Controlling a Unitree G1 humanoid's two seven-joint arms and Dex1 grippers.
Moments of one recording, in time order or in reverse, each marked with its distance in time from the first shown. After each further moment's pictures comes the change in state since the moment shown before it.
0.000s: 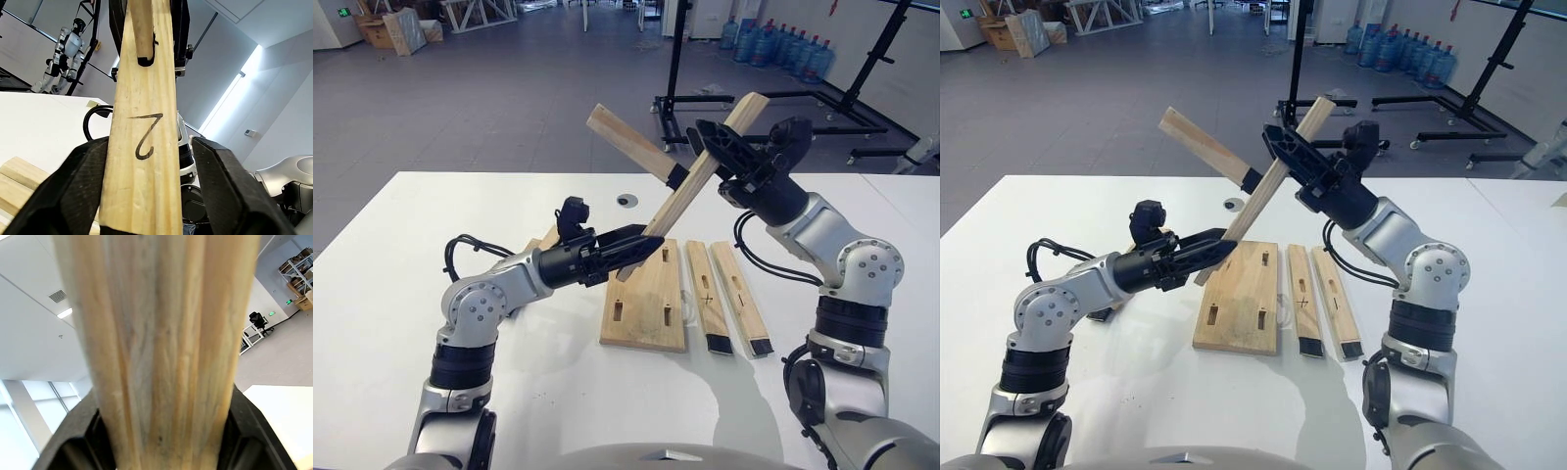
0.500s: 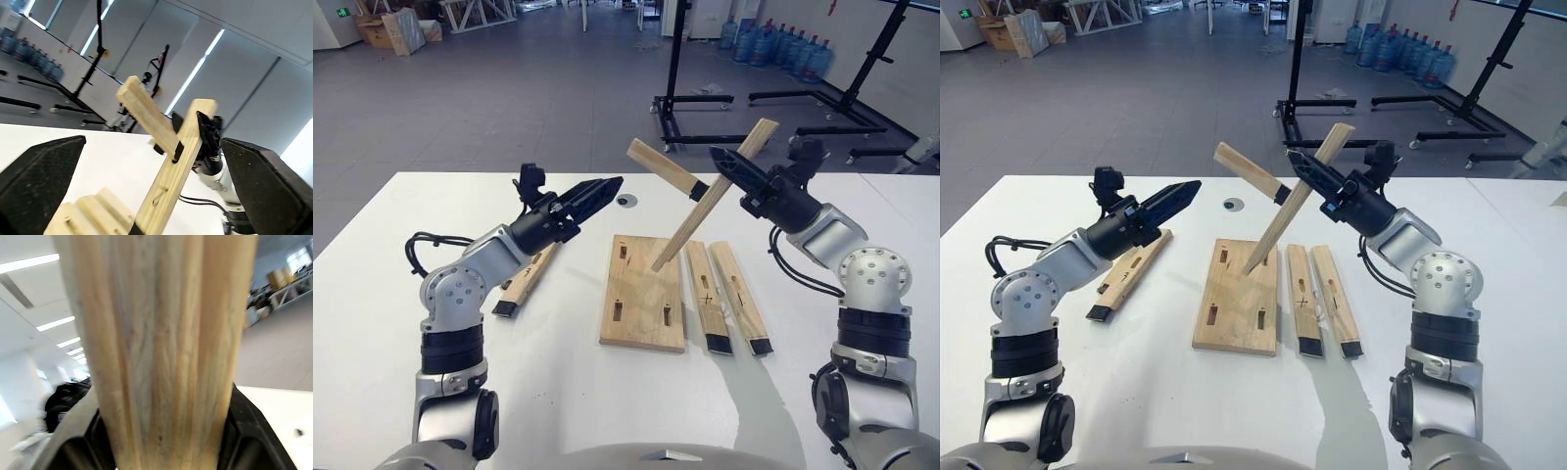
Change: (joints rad) left arm -0.037 -0.004 0.186 0.071 0.022 -0.072 0.294; right arm 0.076 -0.121 0.059 0.063 -0.487 -0.283 0.279
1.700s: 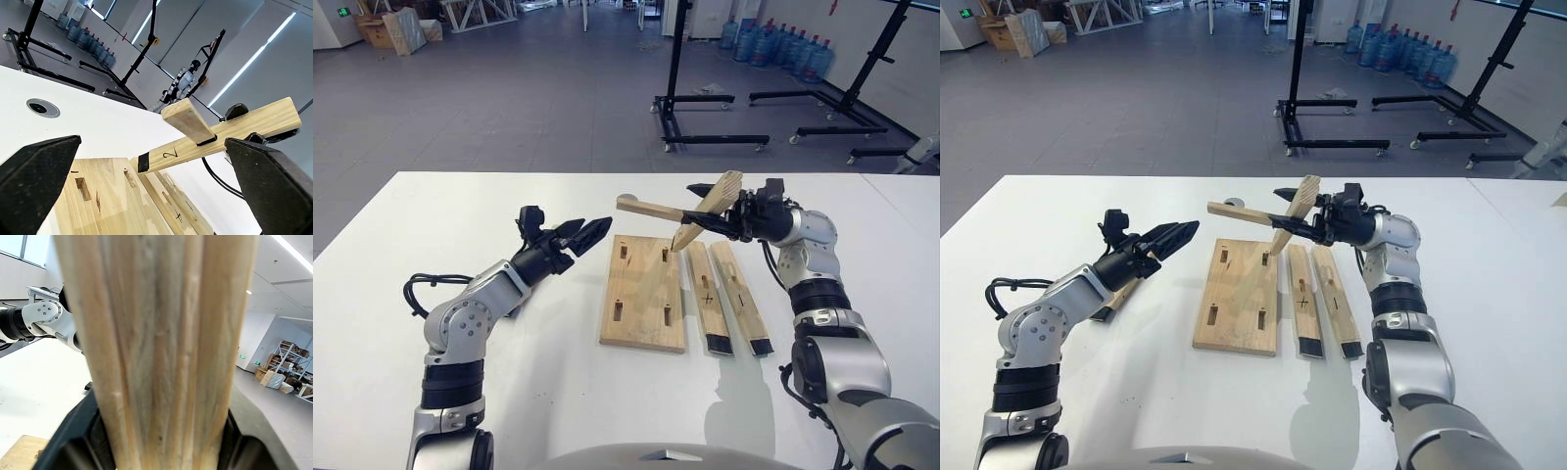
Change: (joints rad) left arm 0.152 -0.026 -0.059 -0.011 0.159 -0.075 0.016; right arm -0.217 0.076 0.125 0.778 -0.546 -1.036 0.936
